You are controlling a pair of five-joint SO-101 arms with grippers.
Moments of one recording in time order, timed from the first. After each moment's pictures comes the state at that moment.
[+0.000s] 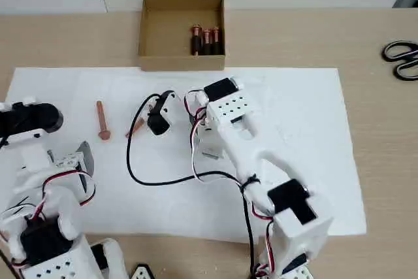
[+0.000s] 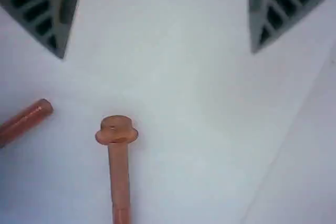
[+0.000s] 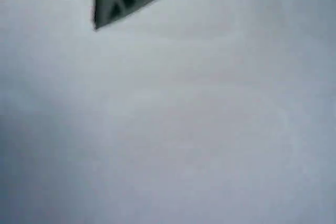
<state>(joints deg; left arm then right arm) -27.3 -73.8 51.5 77.2 -1.4 -30.4 14.4 -1.5 83.8 46.1</state>
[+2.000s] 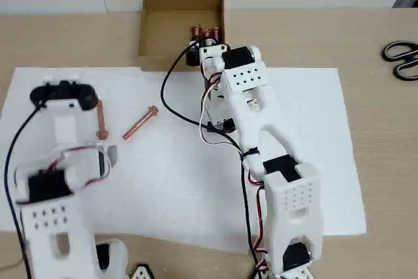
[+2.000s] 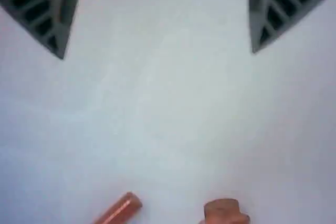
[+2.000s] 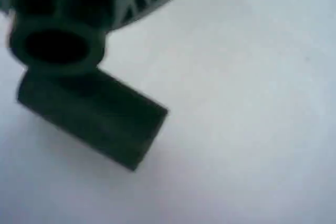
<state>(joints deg) -16.9 -48.8 44.1 78.2 -3.3 -22.1 31.7 -30.3 95.7 3.8</state>
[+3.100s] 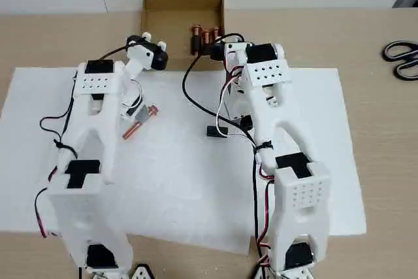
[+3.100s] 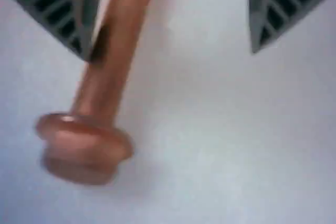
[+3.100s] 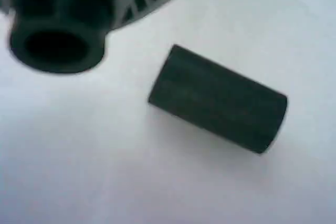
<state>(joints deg) -5.6 27.7 -11.1 77.0 -29.9 -15.6 31.7 -30.0 95.7 3.6</state>
